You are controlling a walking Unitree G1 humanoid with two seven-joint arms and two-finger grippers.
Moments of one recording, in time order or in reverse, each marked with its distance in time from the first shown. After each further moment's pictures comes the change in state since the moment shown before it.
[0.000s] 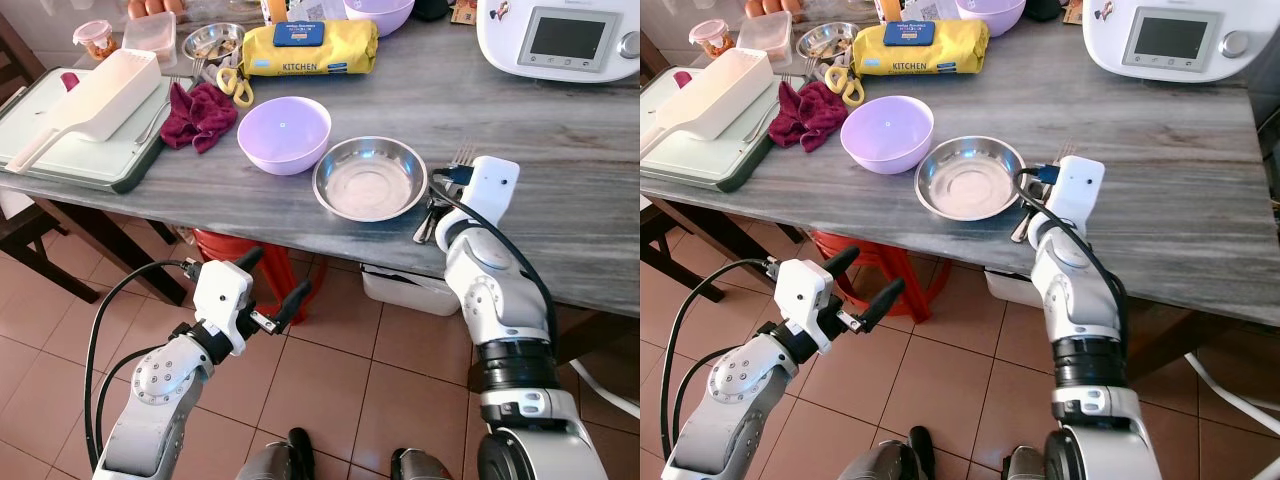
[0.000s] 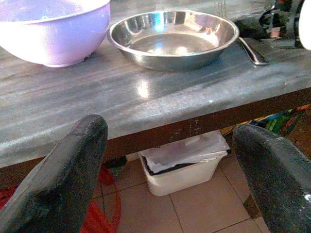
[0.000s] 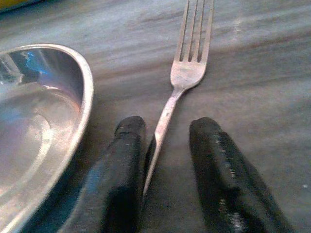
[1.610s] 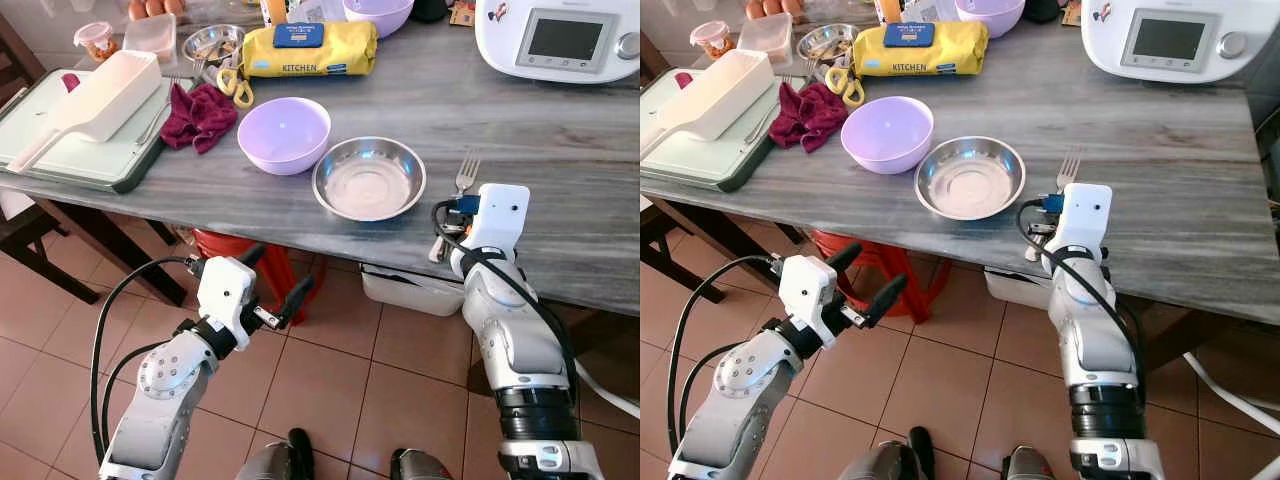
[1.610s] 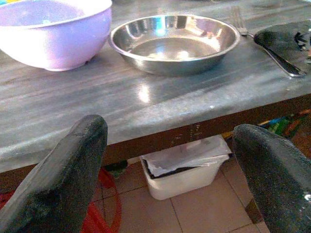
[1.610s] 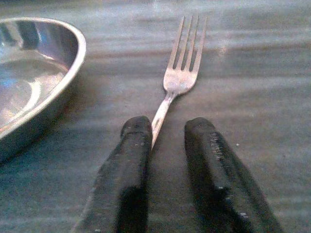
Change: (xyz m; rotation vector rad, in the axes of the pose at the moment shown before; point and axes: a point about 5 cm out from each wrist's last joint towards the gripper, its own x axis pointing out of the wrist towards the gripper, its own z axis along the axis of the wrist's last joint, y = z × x) left arm 0.006 0.000 0.001 -0.007 -0.012 0.017; right arm -0.026 -0.016 -0.014 -0.184 -0.108 0.017
